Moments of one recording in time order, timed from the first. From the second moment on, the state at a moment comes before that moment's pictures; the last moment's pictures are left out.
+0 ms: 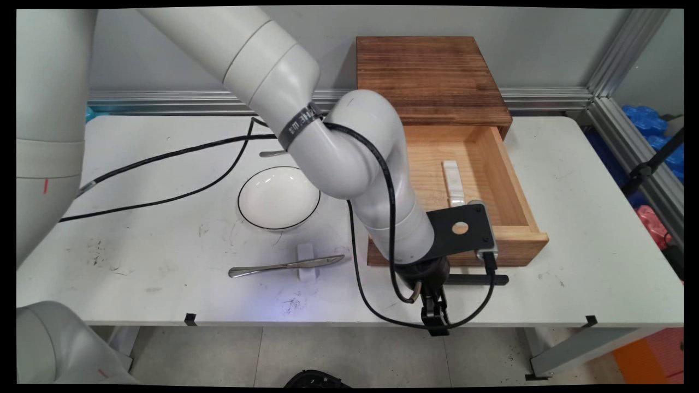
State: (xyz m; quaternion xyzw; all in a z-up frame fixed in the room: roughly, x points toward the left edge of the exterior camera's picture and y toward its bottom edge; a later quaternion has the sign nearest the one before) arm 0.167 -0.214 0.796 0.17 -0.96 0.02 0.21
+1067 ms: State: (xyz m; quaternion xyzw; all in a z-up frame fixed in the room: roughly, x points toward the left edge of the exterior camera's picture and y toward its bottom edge) arm 0.164 -0.203 0.799 0.16 -0.96 0.02 0.22
